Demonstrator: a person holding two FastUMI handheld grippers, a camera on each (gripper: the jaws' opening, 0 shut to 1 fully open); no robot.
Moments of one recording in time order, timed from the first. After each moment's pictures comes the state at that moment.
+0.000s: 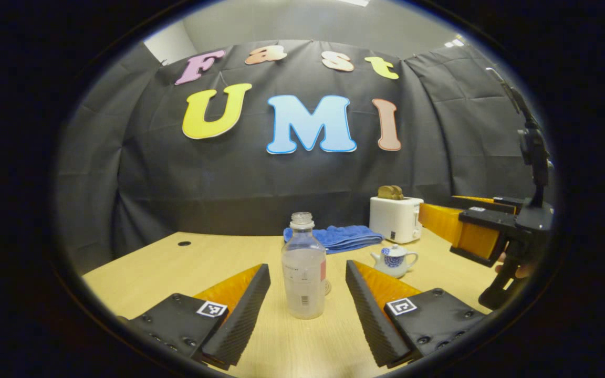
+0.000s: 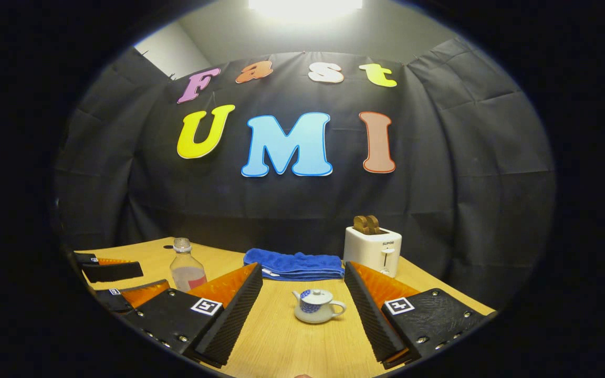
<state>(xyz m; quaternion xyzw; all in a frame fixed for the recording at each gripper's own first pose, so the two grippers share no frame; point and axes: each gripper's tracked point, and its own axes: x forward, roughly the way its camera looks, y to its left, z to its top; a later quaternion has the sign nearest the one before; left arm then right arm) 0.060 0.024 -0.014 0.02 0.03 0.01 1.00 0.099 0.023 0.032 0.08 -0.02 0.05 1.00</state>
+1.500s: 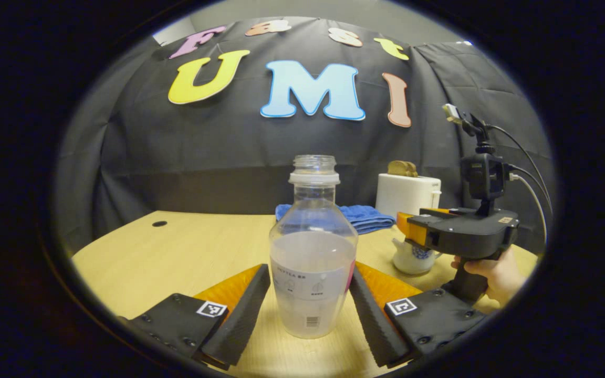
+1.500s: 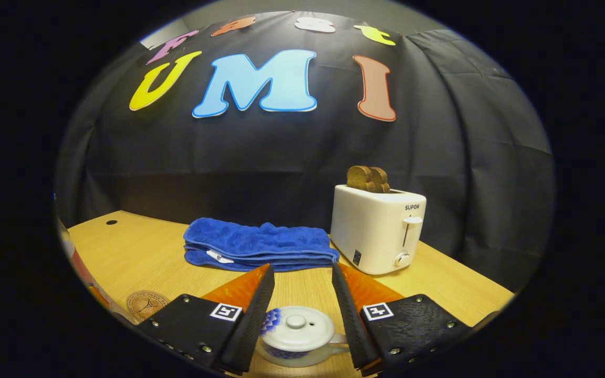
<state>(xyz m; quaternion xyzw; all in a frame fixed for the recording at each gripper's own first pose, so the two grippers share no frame) 0.150 0.039 -0.076 0.00 0.08 -0.01 1.00 0.267 0.012 -0.080 0.06 0.10 -0.02 0.99</state>
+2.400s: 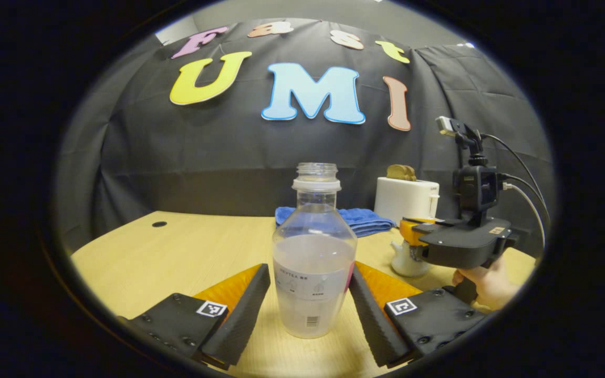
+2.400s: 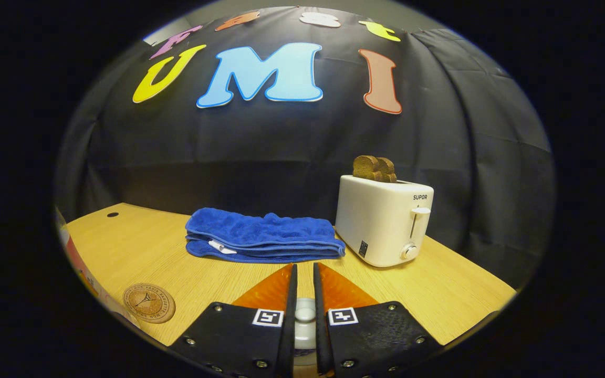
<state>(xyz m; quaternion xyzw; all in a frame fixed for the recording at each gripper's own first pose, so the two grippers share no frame) 0.148 0.040 -0.073 0.00 0.08 -0.01 1.00 0.265 0.018 -0.082 0.04 0.10 -0.02 0.99</state>
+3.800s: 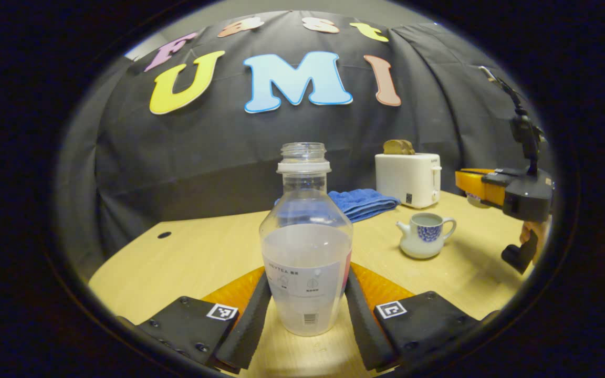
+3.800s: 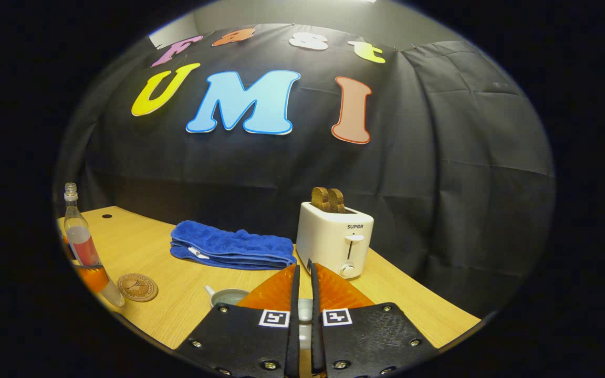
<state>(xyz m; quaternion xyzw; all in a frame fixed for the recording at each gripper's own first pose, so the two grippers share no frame) 0.162 0.032 -0.086 0.10 0.13 -0.01 0.99 0.203 -0.071 -0.044 0.01 0.05 -0.06 1.00</state>
